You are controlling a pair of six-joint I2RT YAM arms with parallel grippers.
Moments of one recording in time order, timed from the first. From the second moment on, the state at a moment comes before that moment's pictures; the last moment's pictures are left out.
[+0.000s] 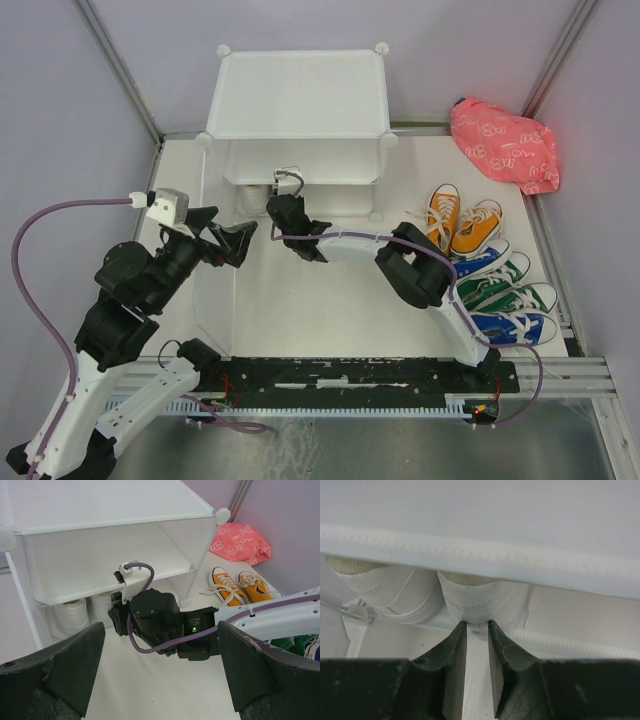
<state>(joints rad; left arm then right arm) -0.57 0.57 1.06 -0.48 -0.08 -0.17 0.95 2.27 1.64 0.27 0.70 0.34</state>
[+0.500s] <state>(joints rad) -0.57 0.57 1.06 -0.48 -0.08 -0.17 0.94 2.31 1.68 0.28 0.73 0.31</state>
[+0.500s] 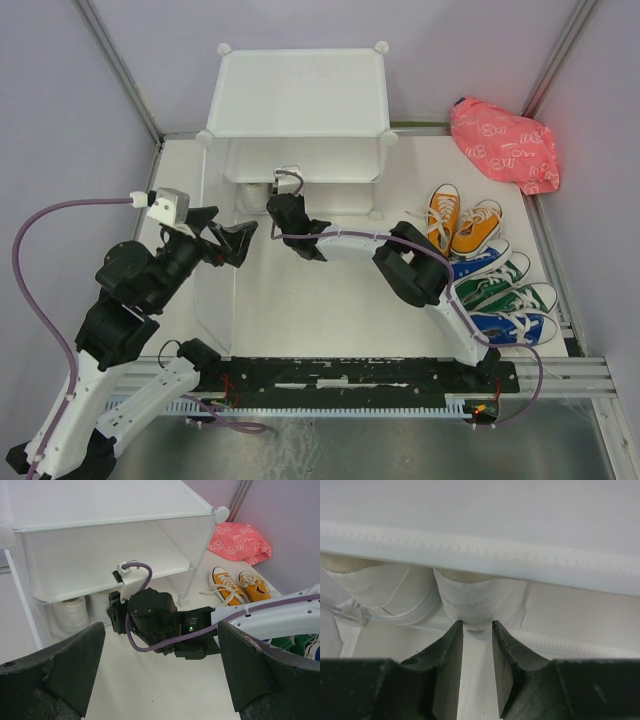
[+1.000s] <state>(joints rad) -0.57 0.59 1.06 -0.49 -0.08 -0.17 0.98 1.83 1.28 -0.14 0.68 0.48</state>
